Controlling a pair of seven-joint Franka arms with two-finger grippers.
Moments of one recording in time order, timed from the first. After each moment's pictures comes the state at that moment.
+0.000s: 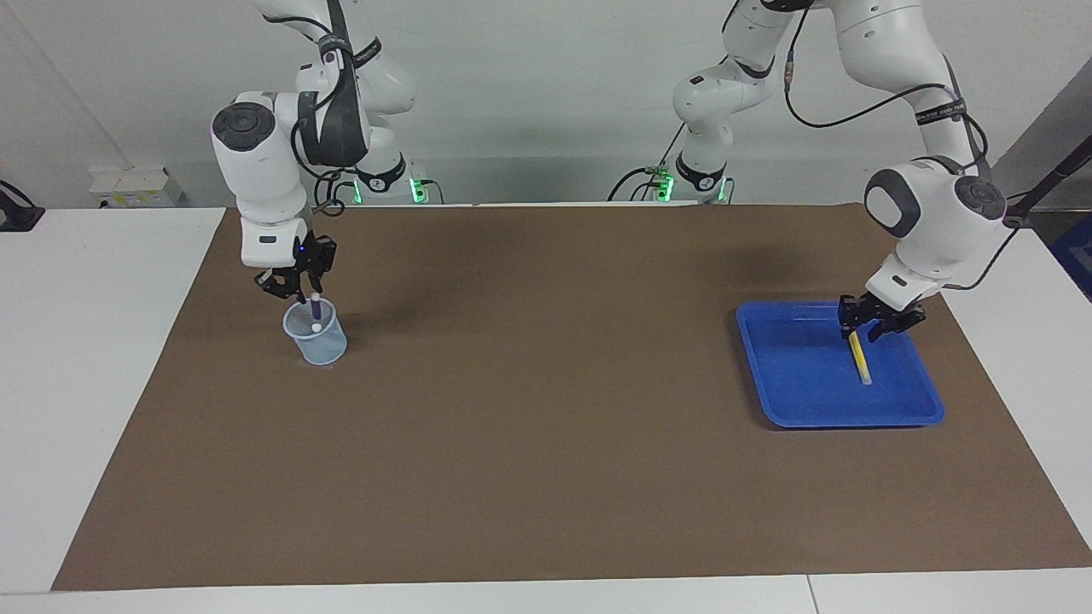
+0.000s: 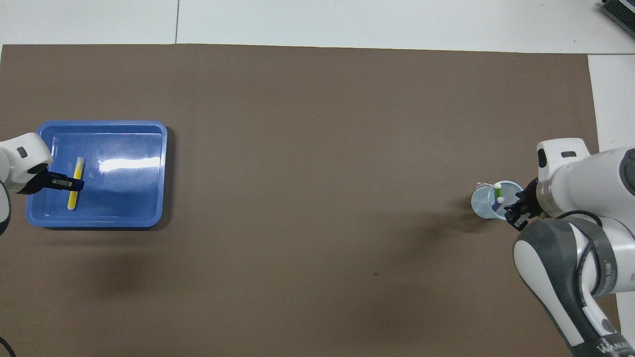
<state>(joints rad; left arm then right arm) 0.38 0.19 -0.16 -2.08 0.04 2.31 0.47 -0.04 -0.12 0.06 -2.20 -0.14 2.06 -0.76</state>
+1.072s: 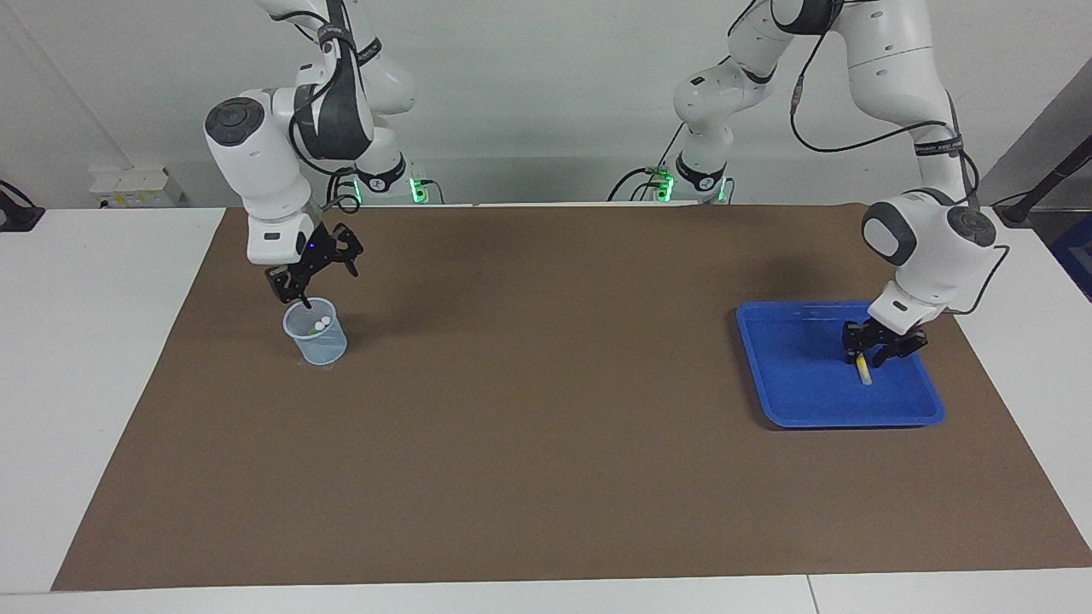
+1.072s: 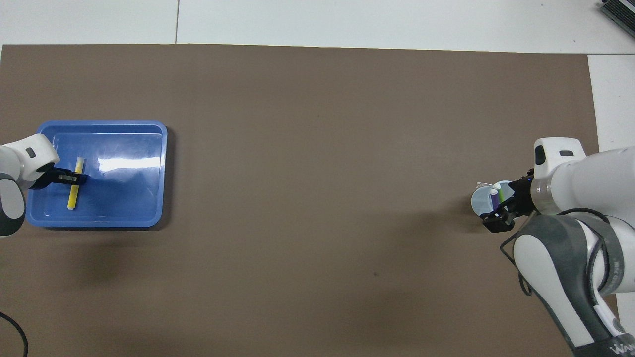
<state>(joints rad) 0.40 0.30 -0.16 -2.07 0.04 2.47 0.49 -0.04 -0.13 0.07 -2.19 0.05 2.06 -0.75</state>
